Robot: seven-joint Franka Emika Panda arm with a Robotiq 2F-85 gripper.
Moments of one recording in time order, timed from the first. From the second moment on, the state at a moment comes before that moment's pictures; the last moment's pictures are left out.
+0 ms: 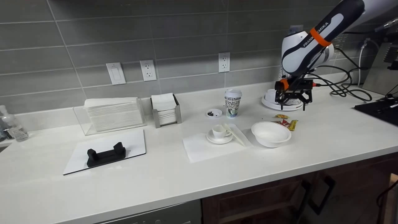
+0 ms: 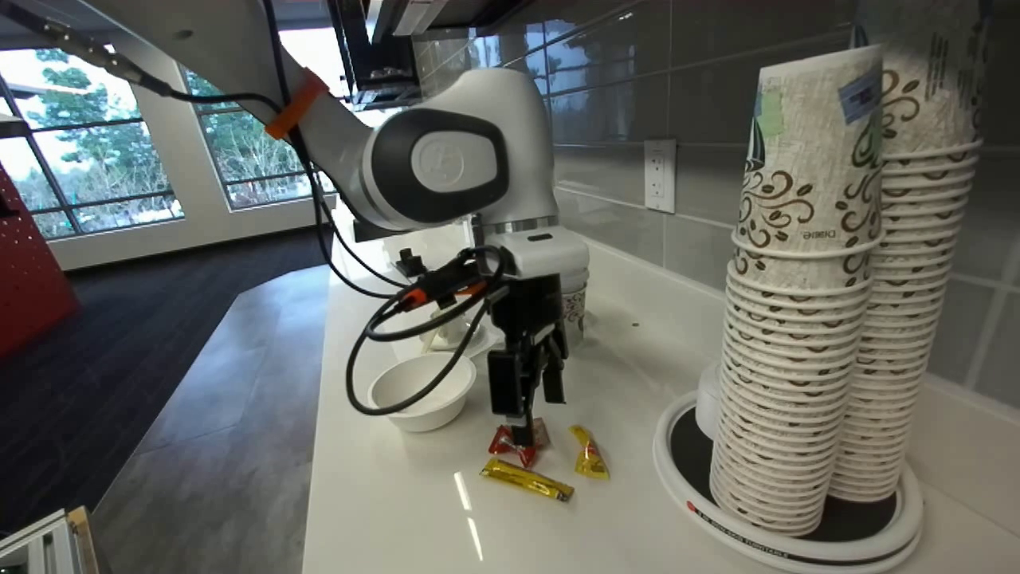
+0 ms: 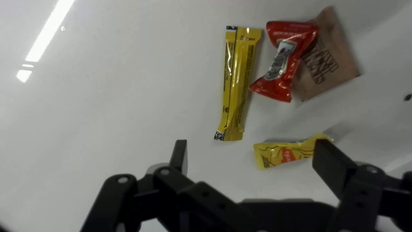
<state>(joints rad) -0.21 0.26 -0.26 -2.16 -0.21 2.36 0.97</state>
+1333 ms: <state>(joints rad) -0.23 0.36 -0.30 -2.15 -0.13 2.39 0.80</state>
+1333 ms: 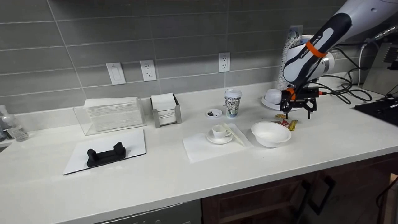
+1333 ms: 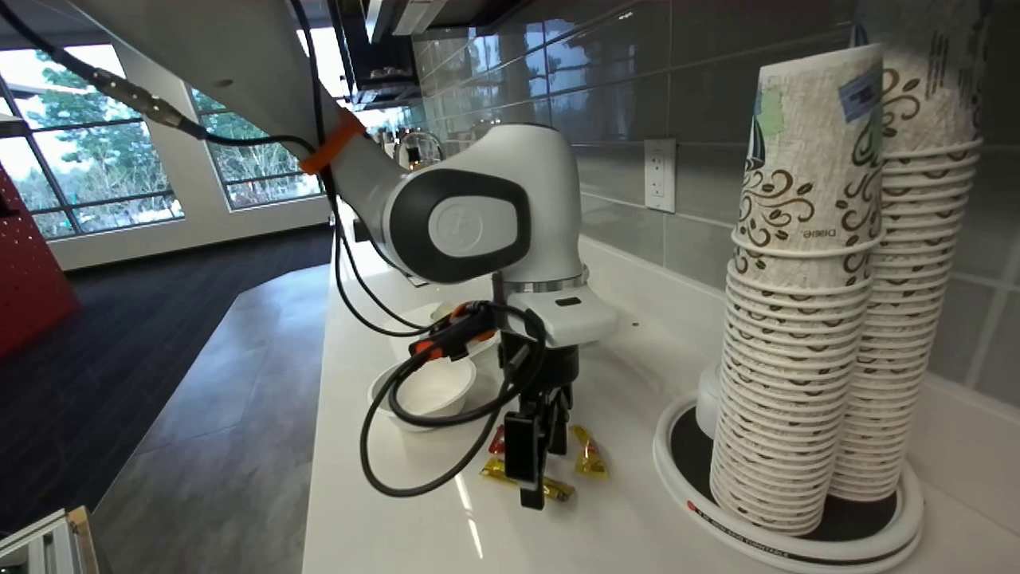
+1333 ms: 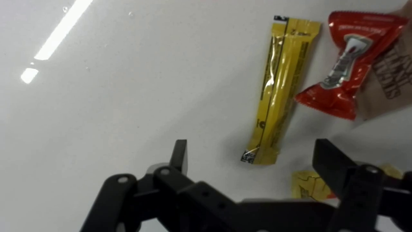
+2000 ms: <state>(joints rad) -0.22 0.38 -0.29 -2.16 -0.10 2.41 0.76</state>
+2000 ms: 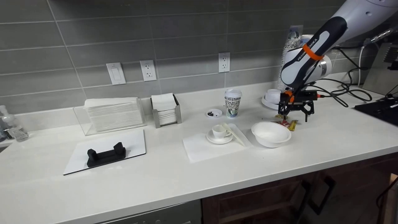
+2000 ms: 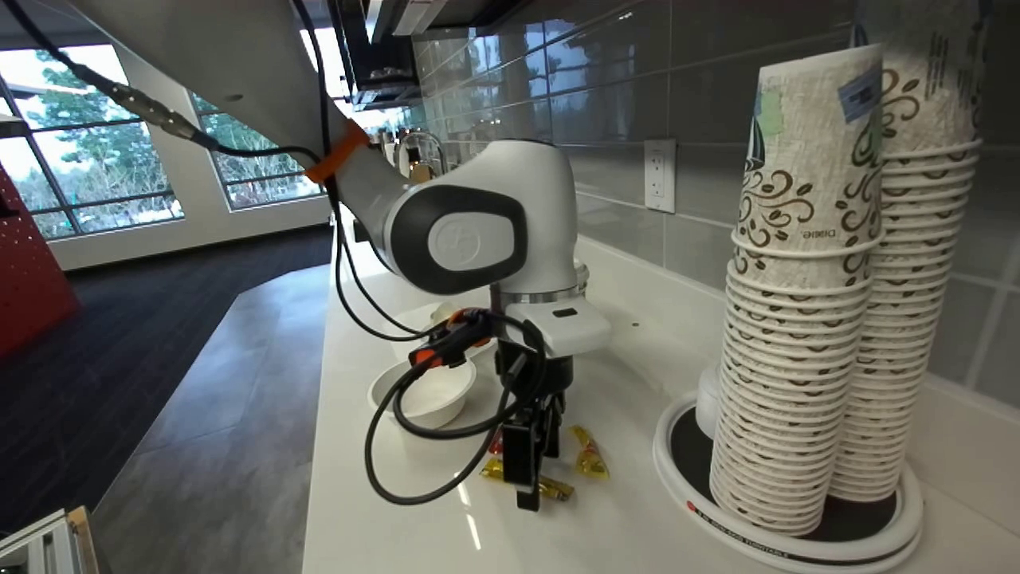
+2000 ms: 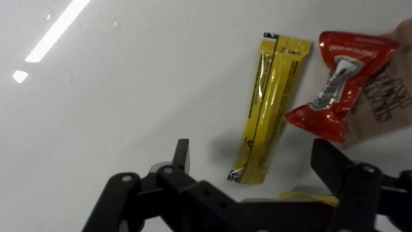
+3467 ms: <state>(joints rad) -0.23 0.29 -0.32 -2.18 -0.01 2.39 0.60</state>
